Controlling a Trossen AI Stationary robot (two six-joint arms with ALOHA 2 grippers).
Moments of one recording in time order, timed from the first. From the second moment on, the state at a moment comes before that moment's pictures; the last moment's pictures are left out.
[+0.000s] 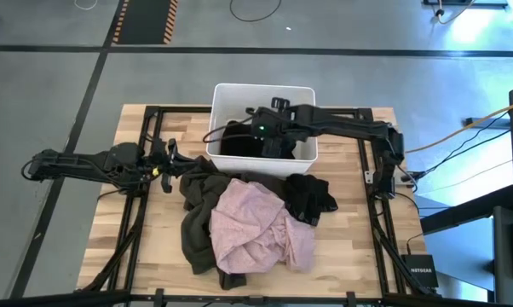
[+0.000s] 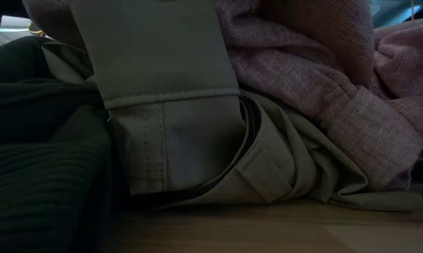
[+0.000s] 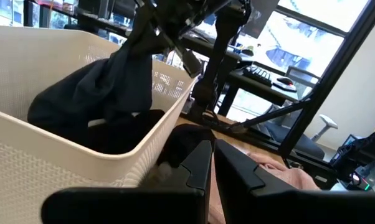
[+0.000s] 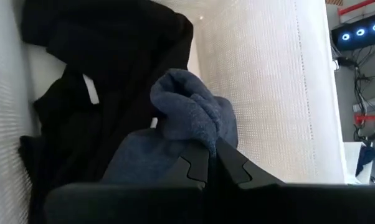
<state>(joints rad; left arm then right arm) -0.03 0.43 0.37 0.03 -0.15 -0.35 -0.16 1.86 1.87 -1.08 0.46 -0.20</state>
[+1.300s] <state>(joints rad) -0.03 0.43 0.37 0.04 -0.16 -0.29 -0.16 1.67 1.89 -1.10 0.33 0.05</state>
